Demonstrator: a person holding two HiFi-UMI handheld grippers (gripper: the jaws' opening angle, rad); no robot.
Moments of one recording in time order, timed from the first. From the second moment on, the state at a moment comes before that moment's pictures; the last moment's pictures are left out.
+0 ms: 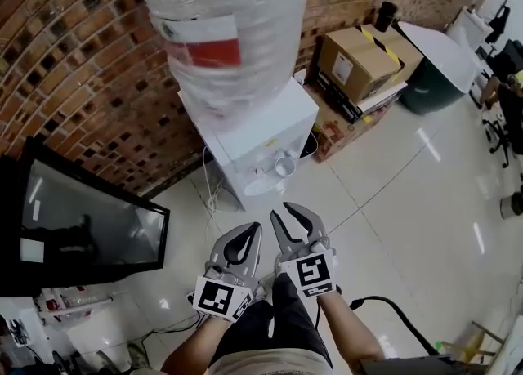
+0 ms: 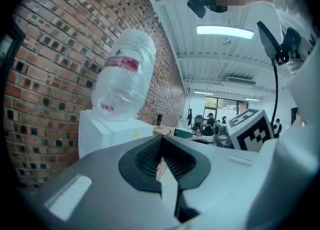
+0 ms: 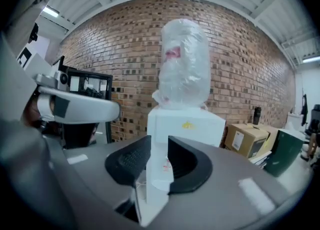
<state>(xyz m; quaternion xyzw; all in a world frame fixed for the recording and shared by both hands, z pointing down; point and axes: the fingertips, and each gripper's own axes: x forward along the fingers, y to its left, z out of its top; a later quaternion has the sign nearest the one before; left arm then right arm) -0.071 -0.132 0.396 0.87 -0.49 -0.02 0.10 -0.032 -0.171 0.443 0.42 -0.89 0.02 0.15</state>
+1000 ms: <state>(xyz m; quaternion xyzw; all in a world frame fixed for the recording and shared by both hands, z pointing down) -0.064 0.006 0.310 0.90 -0.41 -0.07 0.09 -0.028 0.002 0.331 0.45 -0.88 -0.01 0.15</state>
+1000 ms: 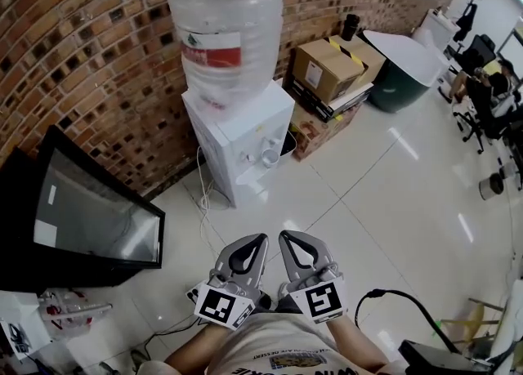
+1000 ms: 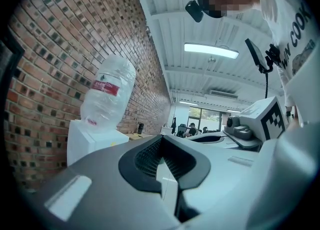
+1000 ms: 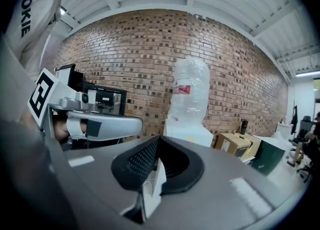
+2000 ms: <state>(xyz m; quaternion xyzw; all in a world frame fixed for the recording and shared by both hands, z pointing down) 0.014 0.150 0.294 0.91 -0.41 -0.06 0.07 0.046 0.158 0.322 0.45 -0.88 0.00 0.11</state>
